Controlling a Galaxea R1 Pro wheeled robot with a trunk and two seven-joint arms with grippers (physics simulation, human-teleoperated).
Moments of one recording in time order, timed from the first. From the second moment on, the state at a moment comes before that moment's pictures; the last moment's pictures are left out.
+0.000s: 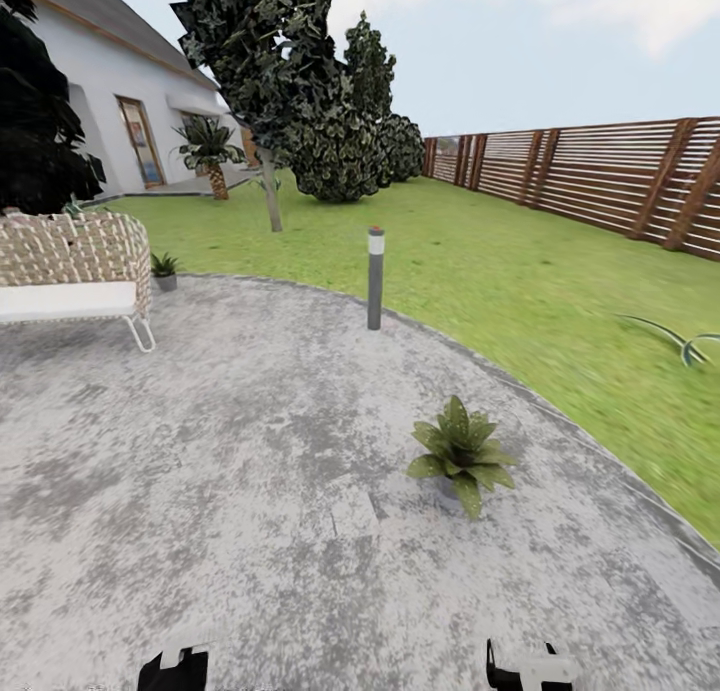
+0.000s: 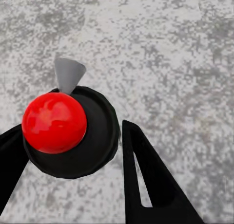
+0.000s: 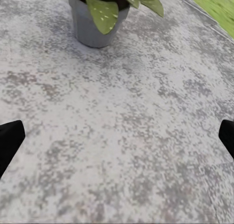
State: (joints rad) left arm -0.43 0.07 0.41 -0.12 -0.29 -0.33 0.05; right arm -0.36 0.00 0.27 -0.03 -0.01 -0.78 -0.42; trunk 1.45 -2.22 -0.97
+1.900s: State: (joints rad) left arm -0.43 0.07 0.41 -0.12 -0.30 -0.33 0.05; right arm -0.36 0.00 0.27 -0.03 -0.01 -0.79 -0.42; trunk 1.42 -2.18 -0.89
